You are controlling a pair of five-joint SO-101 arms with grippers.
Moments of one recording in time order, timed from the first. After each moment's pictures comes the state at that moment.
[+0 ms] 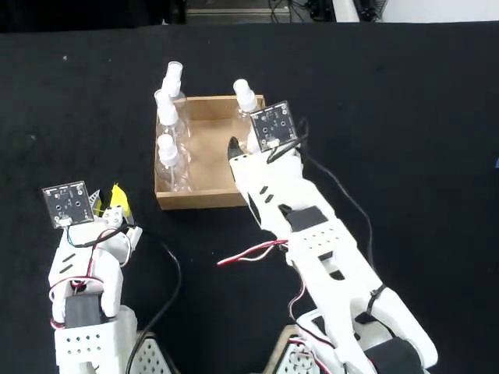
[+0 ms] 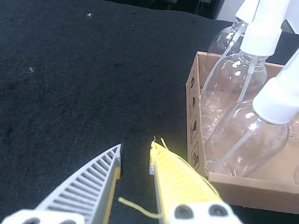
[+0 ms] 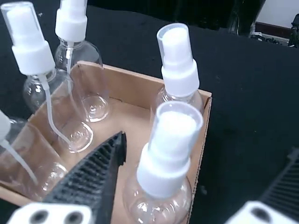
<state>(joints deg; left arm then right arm) -12.5 -103.3 92.5 43.1 3.9 -20.7 -30.6 62.6 3.8 1.3</state>
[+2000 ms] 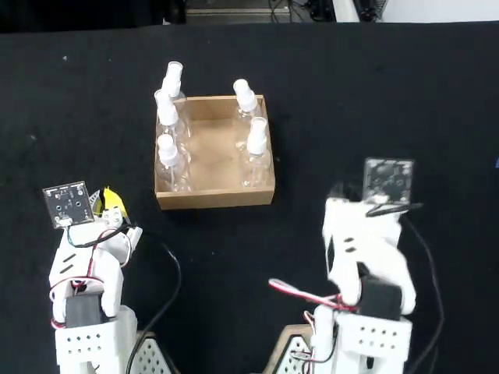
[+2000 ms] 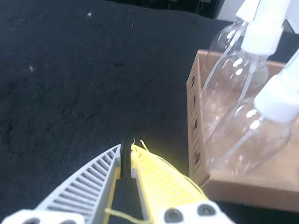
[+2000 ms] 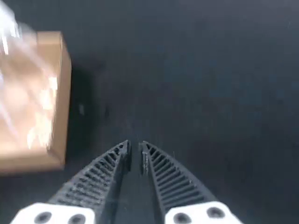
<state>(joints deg) -12.5 -103.5 94.5 43.2 3.9 9.5 -87.0 75.6 57.5 5.8</state>
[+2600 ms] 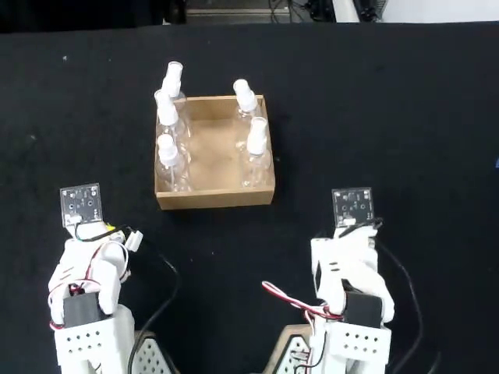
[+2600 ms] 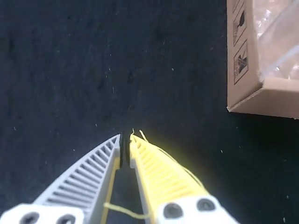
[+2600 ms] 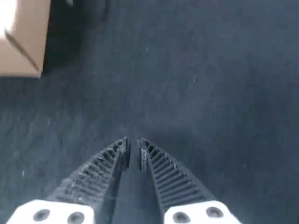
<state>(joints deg) -17.1 -103.3 96.1 58.9 -4.2 9.7 -103.1 96.7 66.7 9.8</state>
